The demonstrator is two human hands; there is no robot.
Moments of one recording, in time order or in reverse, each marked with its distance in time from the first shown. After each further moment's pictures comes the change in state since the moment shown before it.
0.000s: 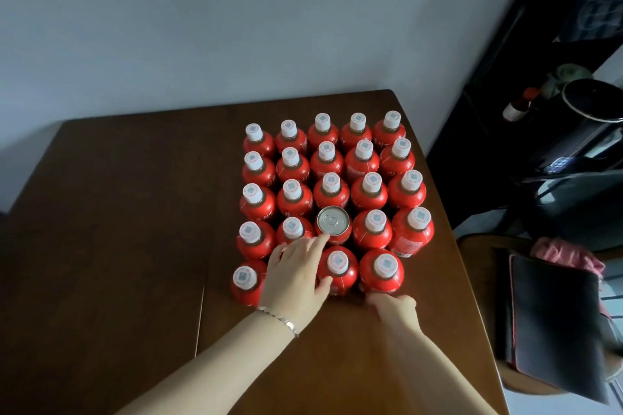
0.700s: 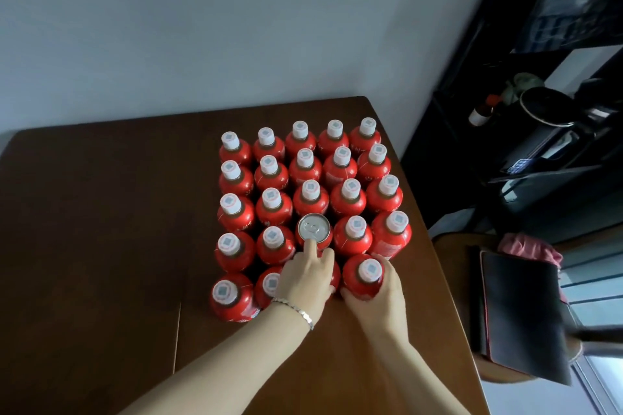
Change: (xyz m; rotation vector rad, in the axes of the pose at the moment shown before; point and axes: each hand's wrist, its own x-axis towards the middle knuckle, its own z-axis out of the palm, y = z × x) left_hand 0.030 0.035 0.005 0.181 -0.252 0.036; right_hand -0.006 0.001 -0.004 -0.296 0.160 -0.637
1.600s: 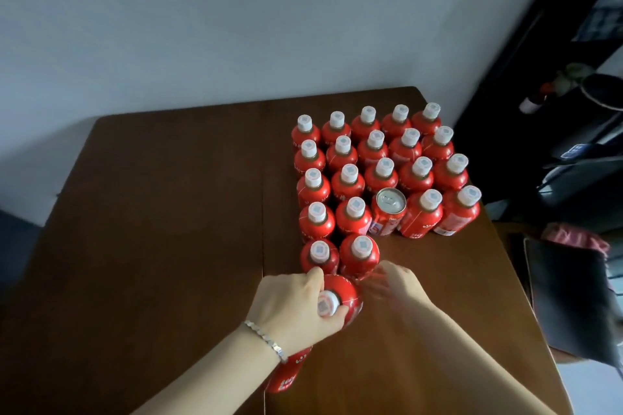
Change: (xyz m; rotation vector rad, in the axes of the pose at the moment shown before) left_hand -0.141 -0.116 -0.044 -0.148 -0.017 0.004; right_hand -0.083 -0.102 0.052 0.534 -0.468 0.500
